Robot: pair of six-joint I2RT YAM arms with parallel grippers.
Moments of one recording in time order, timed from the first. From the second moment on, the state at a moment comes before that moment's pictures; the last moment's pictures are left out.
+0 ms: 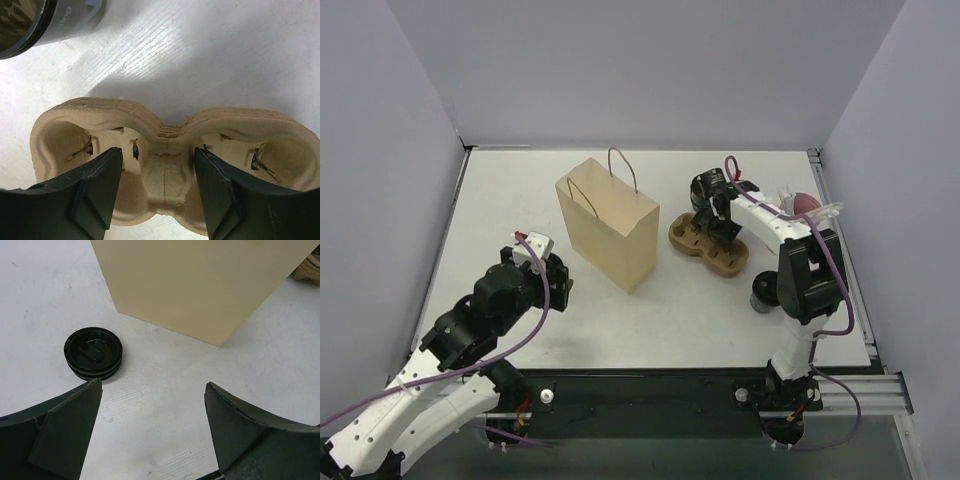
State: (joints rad) left arm -0.71 0.59 0.75 -0.62 -0.30 -0.19; right arm 0.36 1.86 1.39 -0.72 0.31 0.92
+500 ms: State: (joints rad) left arm -0.71 0.60 0.75 -0.62 -0.30 -0.19; right arm 0.36 1.85 1.38 -0.72 0.31 0.92
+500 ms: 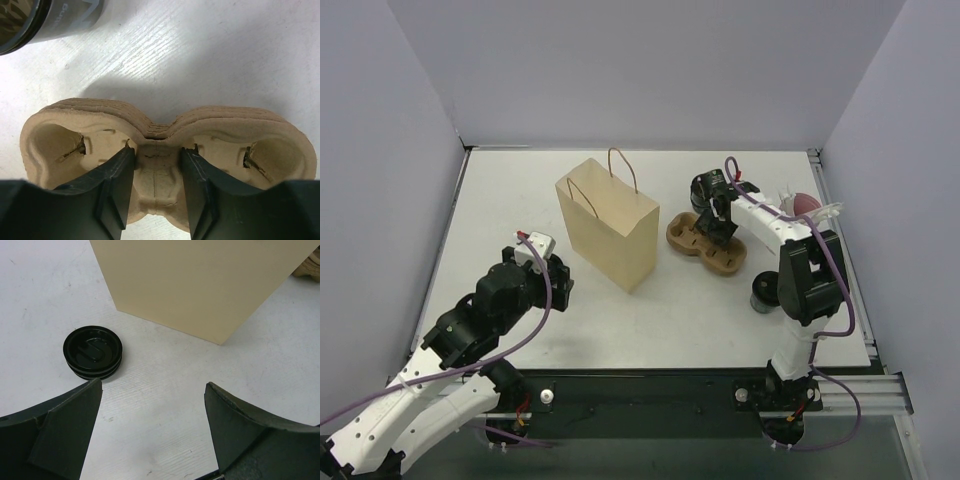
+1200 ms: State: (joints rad) left arm -0.71 0.60 0.75 -0.62 -0.30 -0.19; right arm 0.36 1.74 1.37 -0.74 0.31 0.91
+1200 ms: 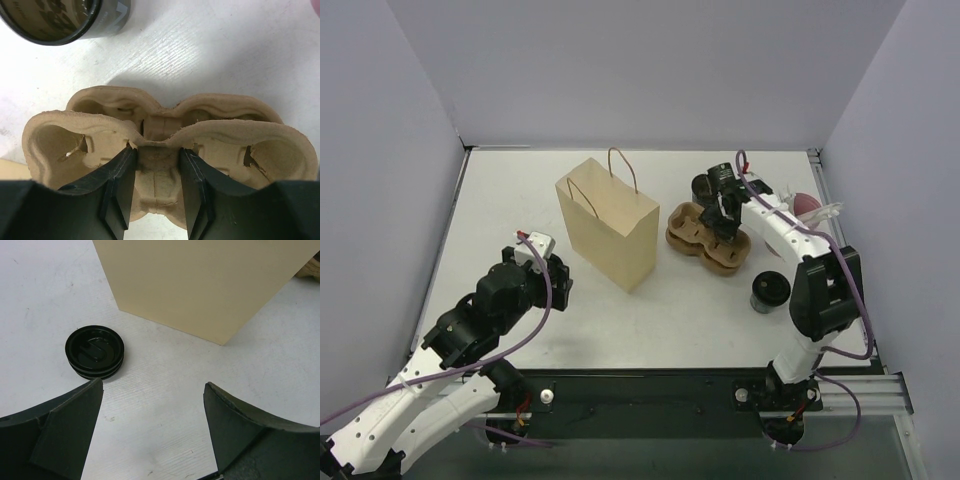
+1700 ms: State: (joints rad) left arm -0.70 0.79 1.12 -0.71 -0.51 -0.38; right arm 0.37 1.41 1.38 -0.79 0.26 0.86
